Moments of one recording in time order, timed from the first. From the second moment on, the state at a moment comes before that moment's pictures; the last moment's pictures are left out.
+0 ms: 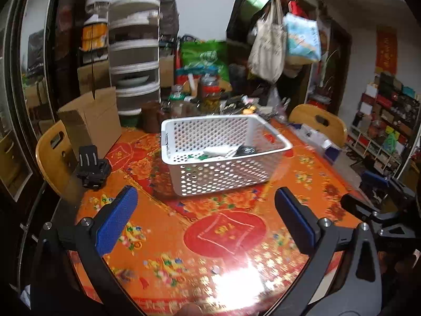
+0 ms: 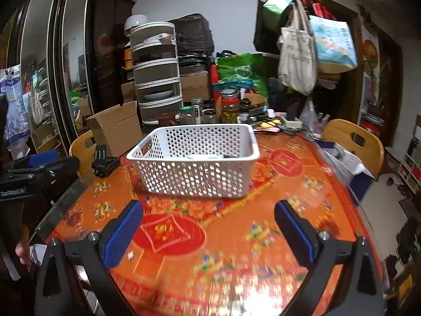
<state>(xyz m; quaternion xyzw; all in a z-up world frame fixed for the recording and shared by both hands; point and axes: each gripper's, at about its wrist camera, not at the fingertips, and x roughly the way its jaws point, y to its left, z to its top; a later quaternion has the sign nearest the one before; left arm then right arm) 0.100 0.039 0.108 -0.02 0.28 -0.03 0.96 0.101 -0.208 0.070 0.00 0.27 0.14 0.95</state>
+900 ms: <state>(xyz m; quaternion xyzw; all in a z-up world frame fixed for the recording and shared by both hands) 0.061 -0.009 0.096 -0.01 0.30 -0.02 0.95 0.046 -0.215 0.080 0.00 0.27 0.14 0.95</state>
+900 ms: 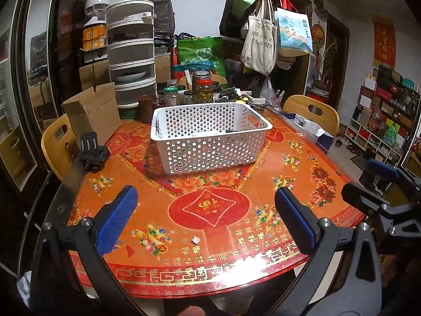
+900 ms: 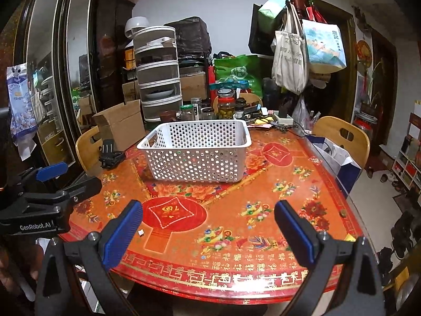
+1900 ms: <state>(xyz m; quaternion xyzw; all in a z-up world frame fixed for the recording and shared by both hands) 0.063 -0.012 0.088 -0.01 0.30 -0.02 0.95 0.043 -0.214 0.078 0.00 0.27 0.14 0.95</state>
